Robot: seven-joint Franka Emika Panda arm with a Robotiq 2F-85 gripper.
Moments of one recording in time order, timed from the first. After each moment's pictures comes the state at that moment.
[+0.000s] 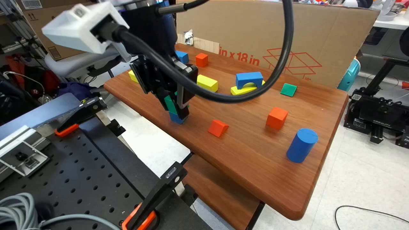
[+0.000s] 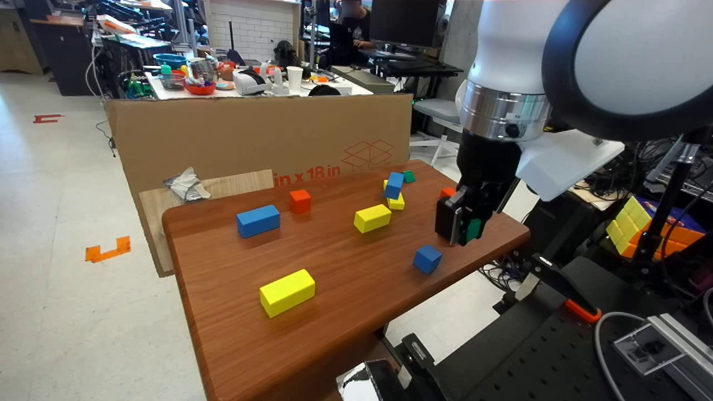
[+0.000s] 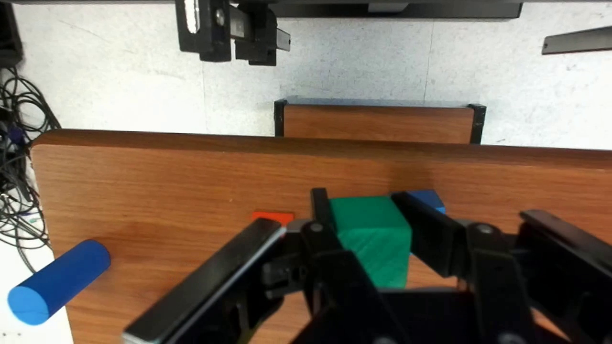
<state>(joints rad) 0.10 0.27 -0.15 -2.55 -0.41 2.79 0.27</state>
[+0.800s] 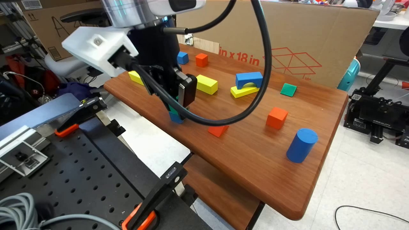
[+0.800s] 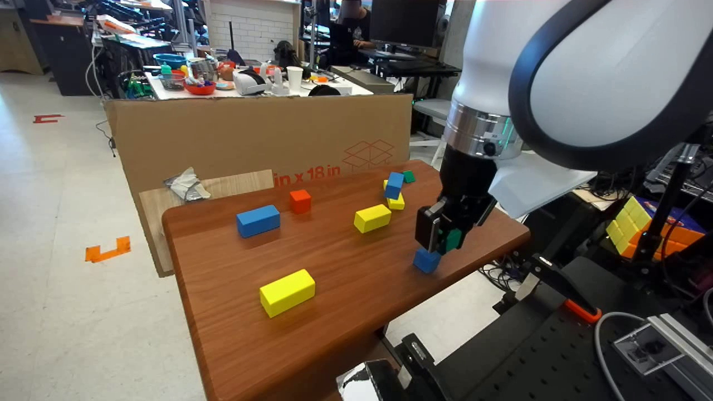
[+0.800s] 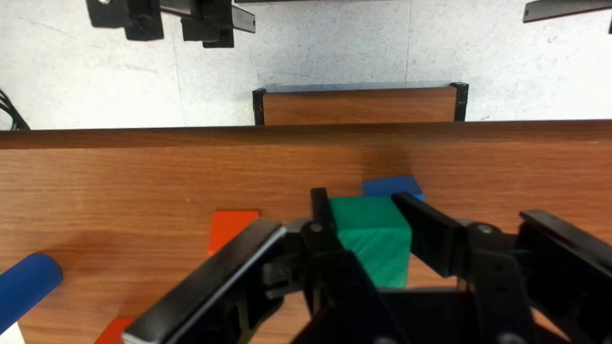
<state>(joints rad) 0.11 0.36 -0.13 -2.53 -0.31 2.89 0.26</state>
